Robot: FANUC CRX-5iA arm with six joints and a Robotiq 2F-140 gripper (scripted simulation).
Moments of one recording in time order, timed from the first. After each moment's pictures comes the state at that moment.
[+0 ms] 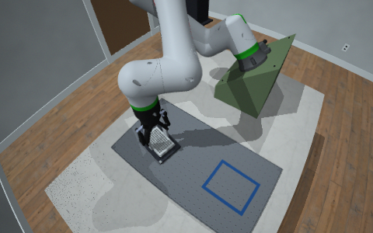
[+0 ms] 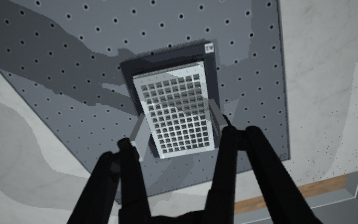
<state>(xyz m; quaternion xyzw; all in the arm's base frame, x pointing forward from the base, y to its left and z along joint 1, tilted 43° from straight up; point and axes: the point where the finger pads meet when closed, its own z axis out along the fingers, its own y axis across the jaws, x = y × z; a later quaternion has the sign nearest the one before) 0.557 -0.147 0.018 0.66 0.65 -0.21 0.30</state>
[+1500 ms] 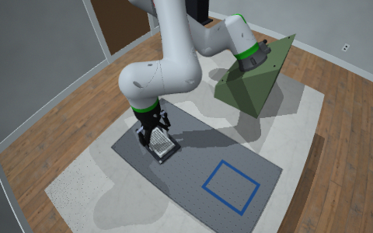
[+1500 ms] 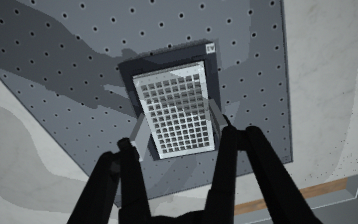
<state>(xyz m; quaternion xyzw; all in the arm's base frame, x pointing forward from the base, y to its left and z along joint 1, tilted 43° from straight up) 0.558 -0.151 0.013 0.66 0.65 -0.21 0.30</state>
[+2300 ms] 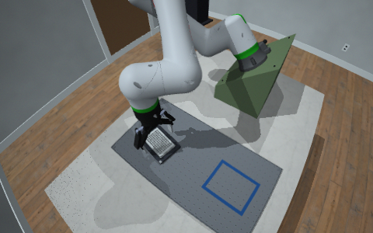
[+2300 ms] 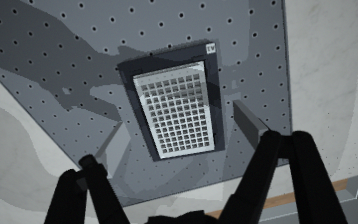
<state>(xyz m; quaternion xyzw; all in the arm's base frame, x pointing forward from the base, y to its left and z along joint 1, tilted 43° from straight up) 0.558 -0.153 0.011 0.66 0.65 -0.21 0.30</state>
